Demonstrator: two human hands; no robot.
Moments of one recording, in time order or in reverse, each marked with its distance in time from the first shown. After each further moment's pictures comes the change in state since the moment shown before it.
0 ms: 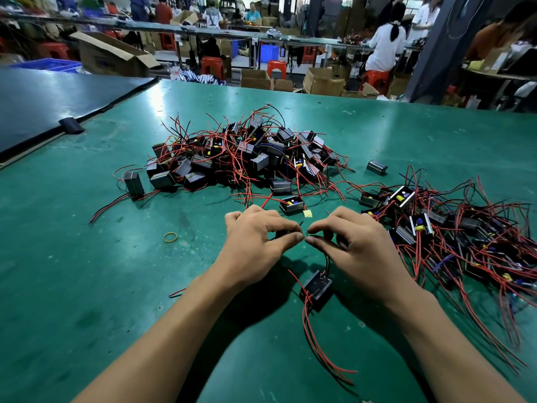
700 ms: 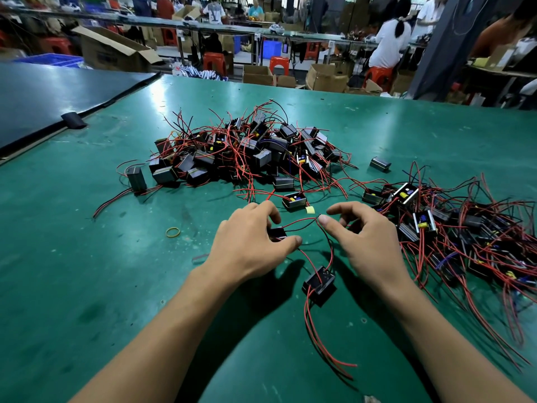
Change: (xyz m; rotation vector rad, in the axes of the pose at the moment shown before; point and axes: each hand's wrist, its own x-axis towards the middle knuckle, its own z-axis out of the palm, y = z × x) left_hand -0.001 0.001 -0.007 0.298 -0.099 -0.218; right_hand 0.001 0.000 0.009 0.354 0.117 0.582
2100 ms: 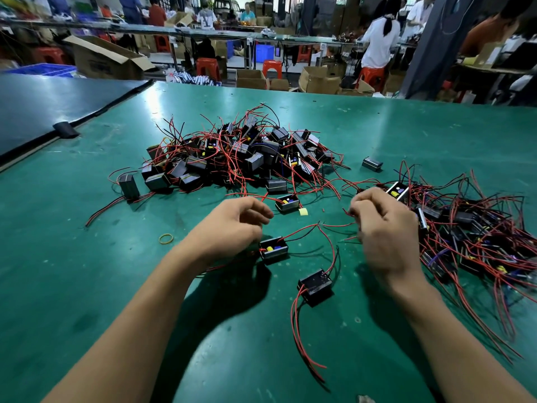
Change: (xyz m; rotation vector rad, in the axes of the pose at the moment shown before) left_hand 0.016 -0.010 -0.032 -0.474 -0.276 -0.101; right_hand 0.006 -0.009 -0.022 0.108 0.158 -0.063
